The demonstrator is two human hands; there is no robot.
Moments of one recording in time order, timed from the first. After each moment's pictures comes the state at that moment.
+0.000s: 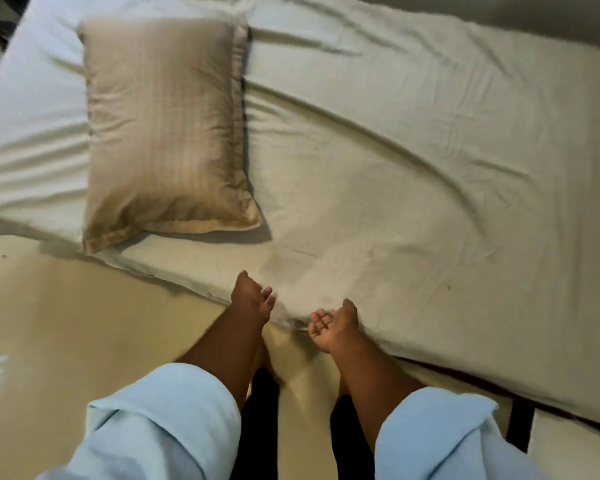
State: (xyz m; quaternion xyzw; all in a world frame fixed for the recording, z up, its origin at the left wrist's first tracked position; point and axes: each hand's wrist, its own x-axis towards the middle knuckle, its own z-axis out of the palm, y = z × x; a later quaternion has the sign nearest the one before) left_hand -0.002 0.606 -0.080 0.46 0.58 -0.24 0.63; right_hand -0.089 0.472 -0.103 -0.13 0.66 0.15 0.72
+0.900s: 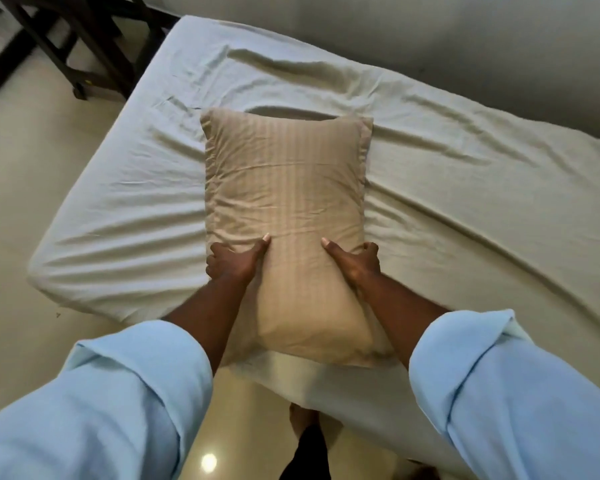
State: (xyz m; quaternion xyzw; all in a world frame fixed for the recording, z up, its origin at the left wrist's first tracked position) left_hand 0.382 0.865 -0.056 0.84 0.38 -0.22 0.32; right_hand 0.339 0.628 -0.083 -0.70 0.46 0.19 0.51
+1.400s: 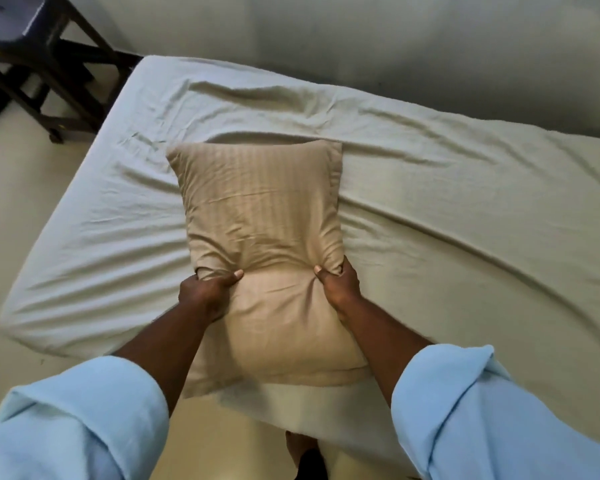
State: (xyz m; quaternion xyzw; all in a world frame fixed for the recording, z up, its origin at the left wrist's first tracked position) left_hand 0.380 0.863 -0.066 0.78 0.42 -0.22 0.41; right_hand 0.311 0.607 -0.110 -0.69 0.41 0.10 0.59
